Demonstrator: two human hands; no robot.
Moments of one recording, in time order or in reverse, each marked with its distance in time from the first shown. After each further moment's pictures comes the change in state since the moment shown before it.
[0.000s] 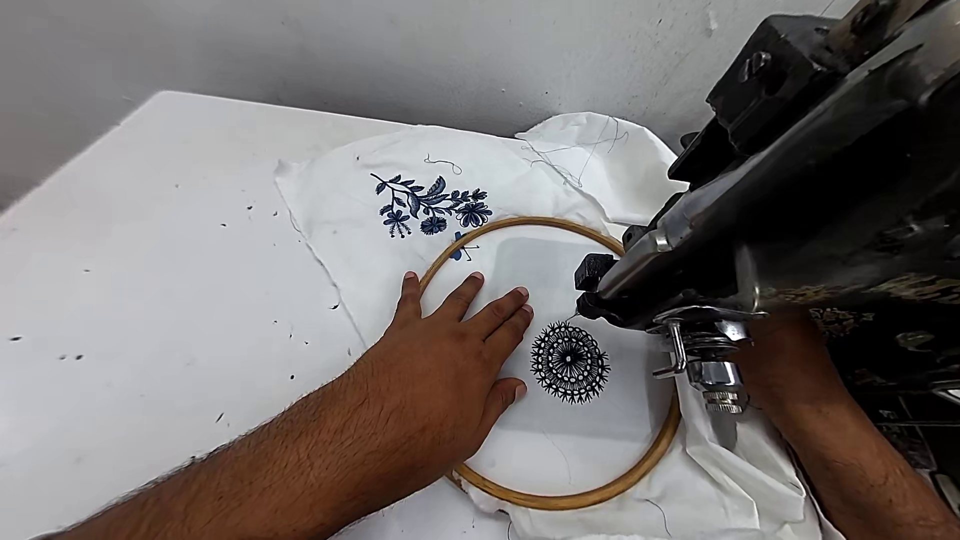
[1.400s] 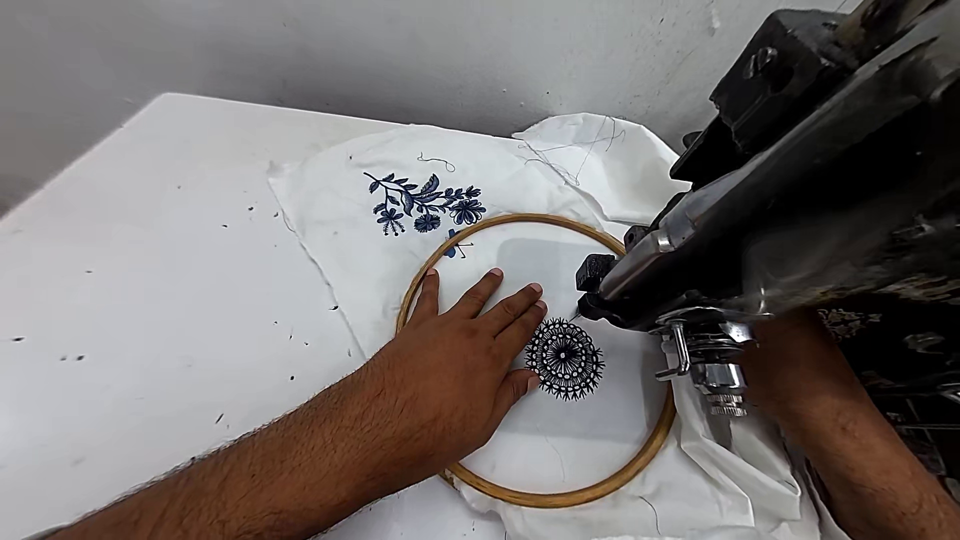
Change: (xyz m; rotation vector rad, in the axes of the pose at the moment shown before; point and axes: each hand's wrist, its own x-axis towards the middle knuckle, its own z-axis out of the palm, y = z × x) left_hand 0.009 -0.001 0.008 -0.035 0.049 0.052; right_hand 0.001 -0.006 -0.006 -0.072 -0.083 0.012
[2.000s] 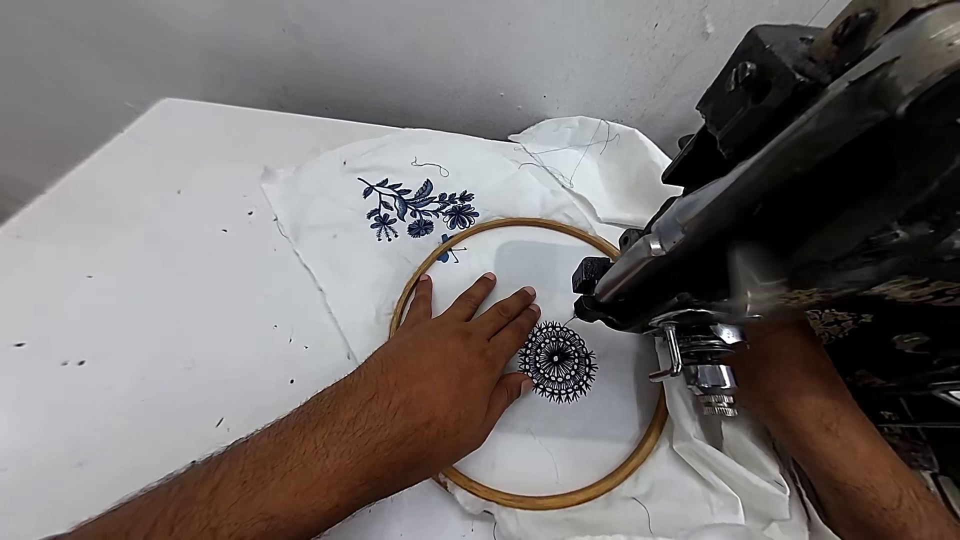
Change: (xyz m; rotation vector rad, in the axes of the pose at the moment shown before) left_hand -0.002 -0.001 -0.003 0.007 -0.012 -0.009; right_hand -0.003 0.001 0.003 0.045 0.003 0.016
